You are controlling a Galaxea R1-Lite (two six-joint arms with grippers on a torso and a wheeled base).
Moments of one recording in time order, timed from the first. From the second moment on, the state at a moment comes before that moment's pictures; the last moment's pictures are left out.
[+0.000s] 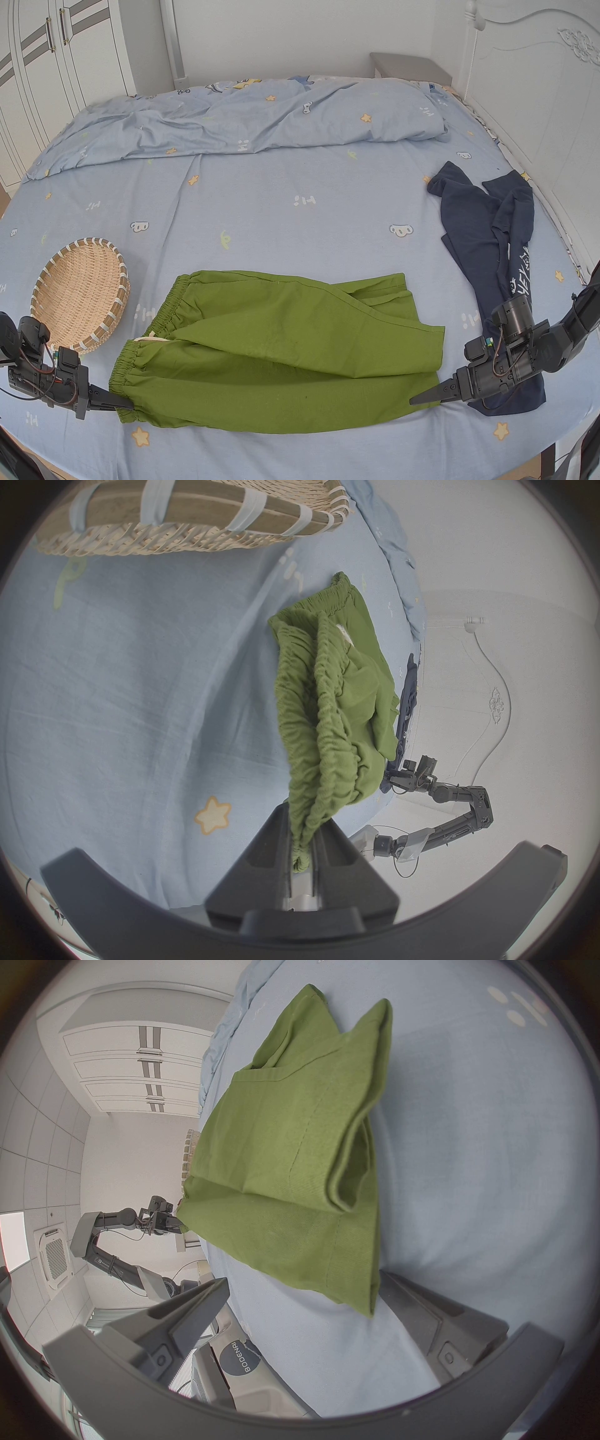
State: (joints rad) left arm 0.45 1.74 -0.57 0.35 -0.93 0.16; right arm 0.20 1.95 -0.54 -0.27 0.79 0.16
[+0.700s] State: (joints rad) left arm 0.45 1.74 -0.57 0.36 -0.93 0.16; right arm 0.12 1.96 -0.51 -0.26 0.81 0.20
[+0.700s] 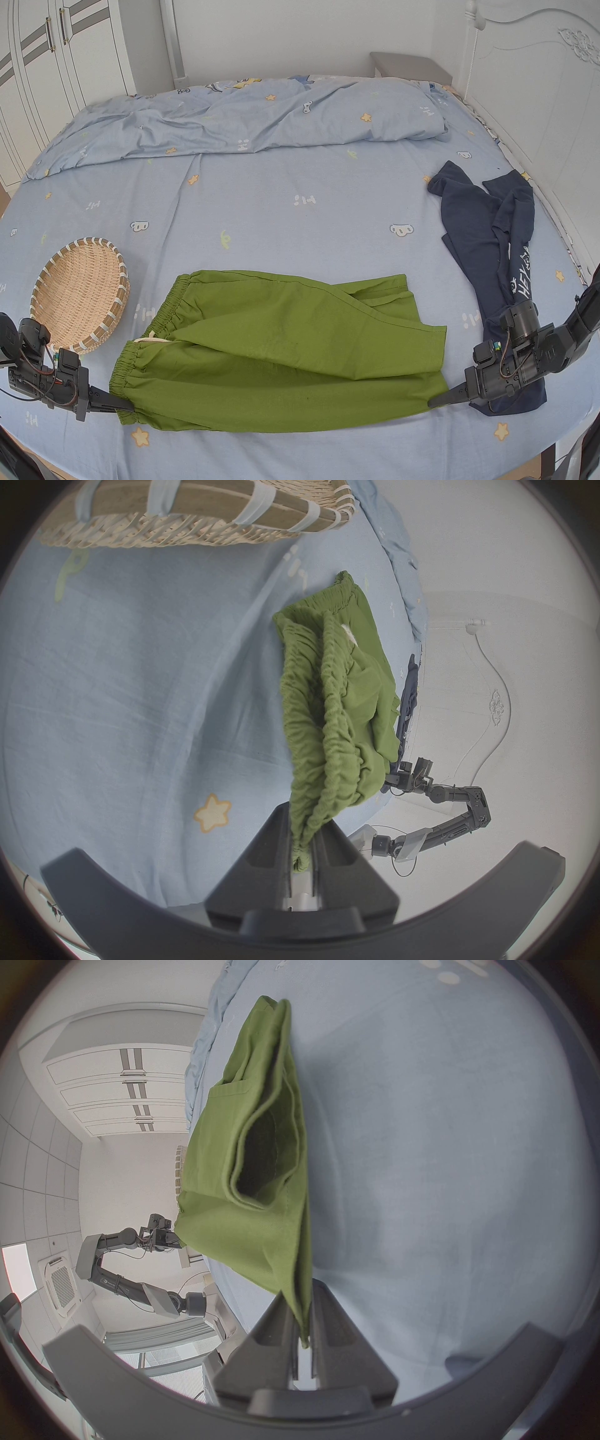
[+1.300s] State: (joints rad) left arm 0.36 1.74 -0.52 0.43 -0.76 0.16; right arm 0.25 1.73 -0.30 -0.16 0.66 0.18
